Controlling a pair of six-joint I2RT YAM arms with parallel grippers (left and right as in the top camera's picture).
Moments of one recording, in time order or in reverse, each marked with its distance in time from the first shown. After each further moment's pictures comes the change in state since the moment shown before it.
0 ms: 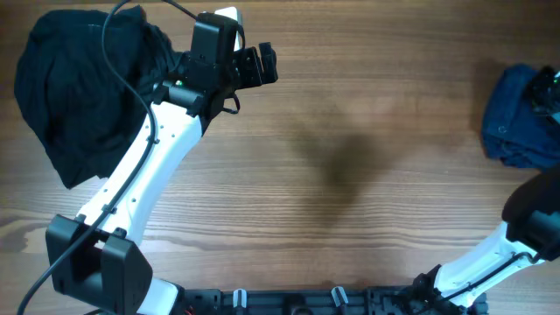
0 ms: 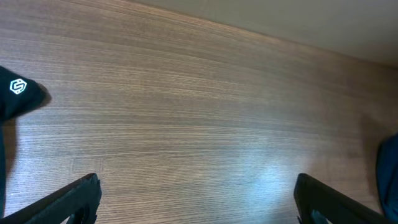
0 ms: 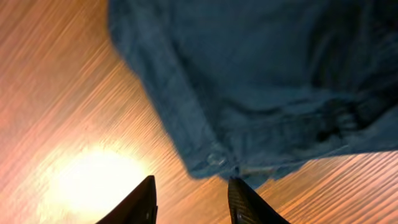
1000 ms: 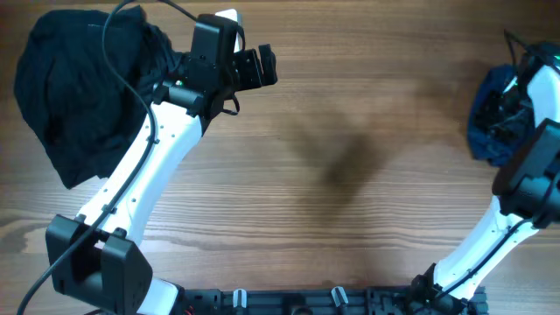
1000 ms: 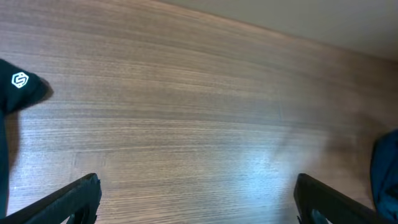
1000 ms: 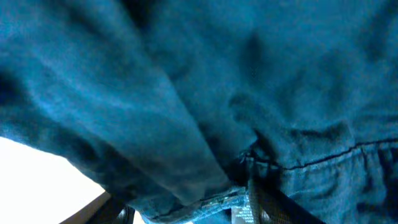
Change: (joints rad) left arm 0.000 0.000 0.000 -0.016 0.000 0.000; right arm 0.103 0.201 -0.071 -0.014 0.117 -0.082
